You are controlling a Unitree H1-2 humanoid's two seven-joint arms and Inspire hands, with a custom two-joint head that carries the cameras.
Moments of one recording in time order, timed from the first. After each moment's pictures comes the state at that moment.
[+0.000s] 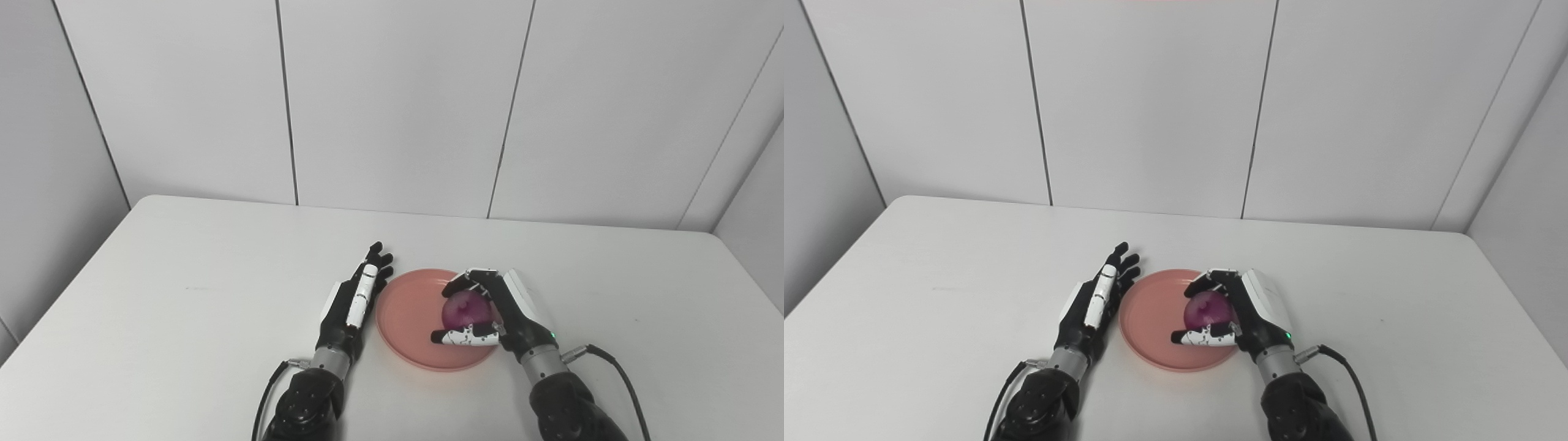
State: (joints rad) left arm -0.32 -0.13 -0.08 0.38 -0.03 -0.03 -0.04; right arm -0.33 -0.17 0.30 0.18 -0.54 0.01 -0.05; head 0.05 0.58
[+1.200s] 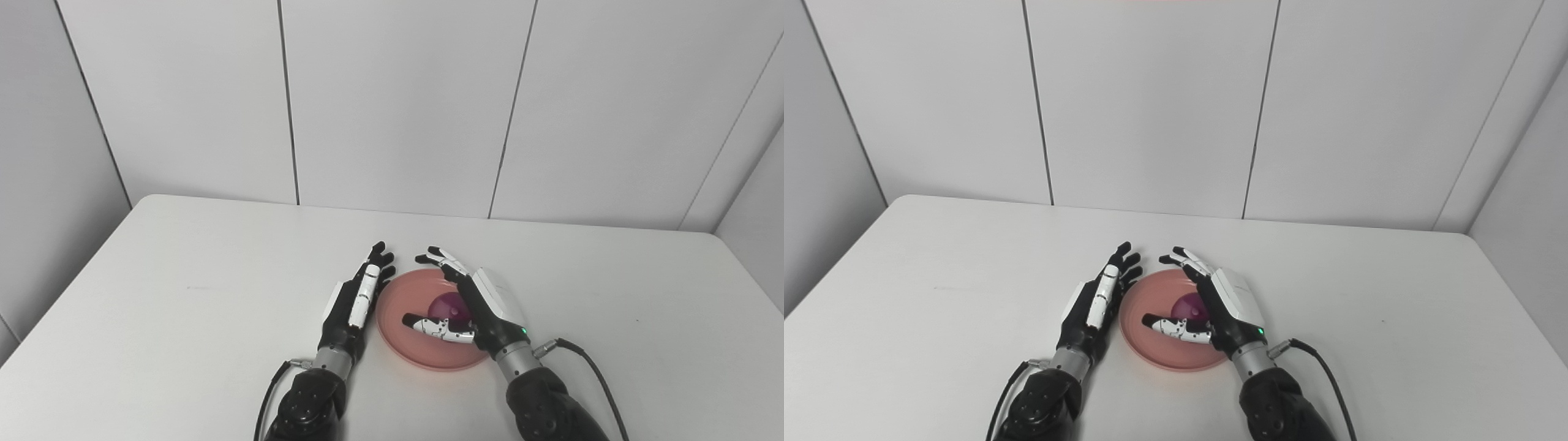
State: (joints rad) left arm -0.32 -0.13 -0.08 0.38 -0.03 -0.04 -0.04; right arm -0.36 -0.15 0.32 0.29 -0.57 -0.15 -0.10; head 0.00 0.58
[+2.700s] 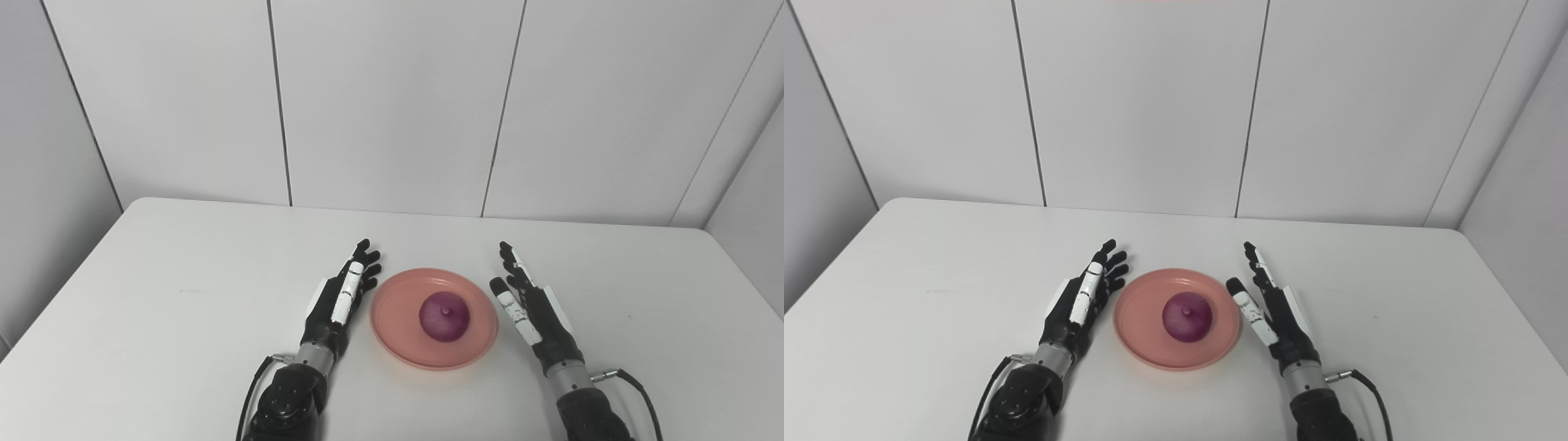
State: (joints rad) left arm -0.34 -0.08 -0.06 0.41 -0.03 -0.06 -0.08; right arm -0.26 -0.15 0.08 0.23 -0.23 -0.10 0.00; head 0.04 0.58
